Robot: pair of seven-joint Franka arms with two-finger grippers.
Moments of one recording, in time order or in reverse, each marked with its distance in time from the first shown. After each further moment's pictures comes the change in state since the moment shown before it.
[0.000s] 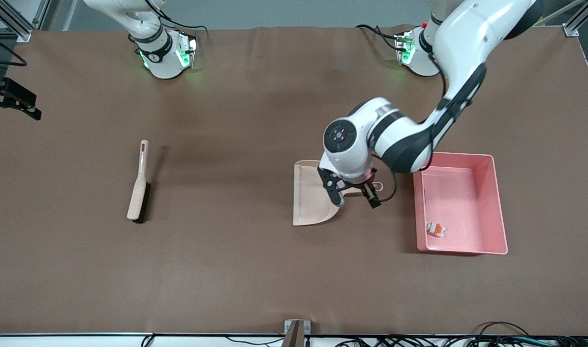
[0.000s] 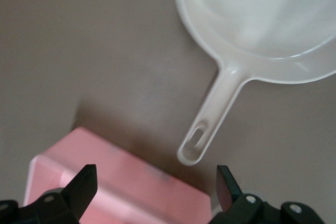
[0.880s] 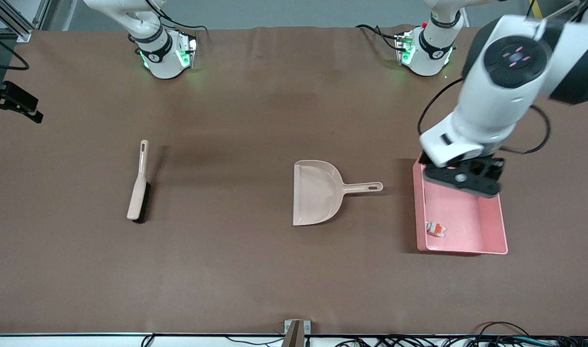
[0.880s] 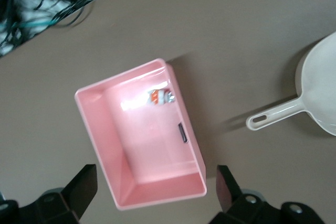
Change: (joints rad) left arm 0.205 -0.365 0.131 0.058 -0.350 -0.079 -0.280; right arm 0.014 0.005 -0.001 0.005 0.000 0.007 0.081
